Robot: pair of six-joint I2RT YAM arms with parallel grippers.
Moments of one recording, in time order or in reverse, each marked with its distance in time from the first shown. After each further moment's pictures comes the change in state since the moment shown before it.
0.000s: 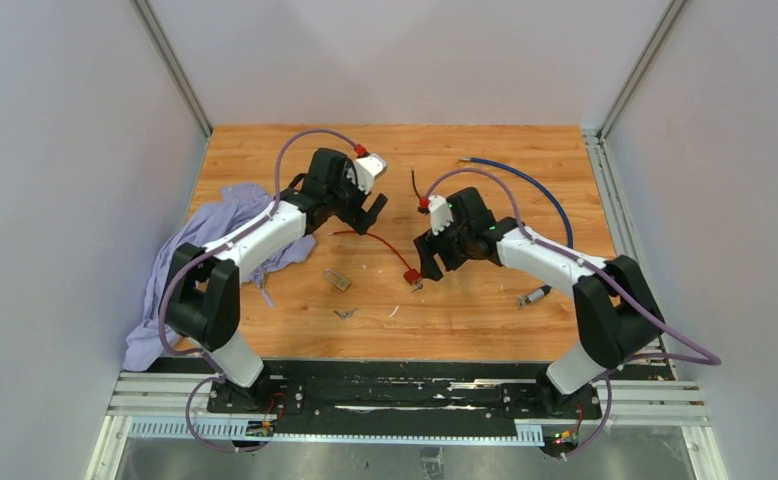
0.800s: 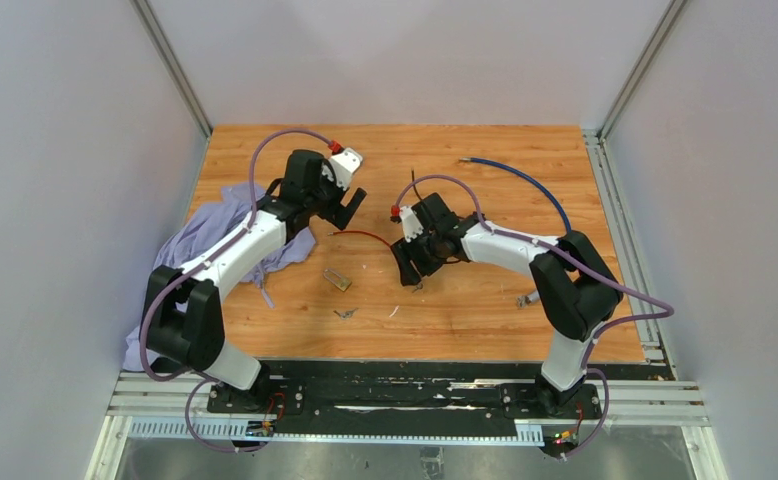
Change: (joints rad) left arm 0.077 -0.146 -0.087 0.045 -0.141 0.023; right arm 0.141 0.252 0.138 -0.001 0.010 0.109
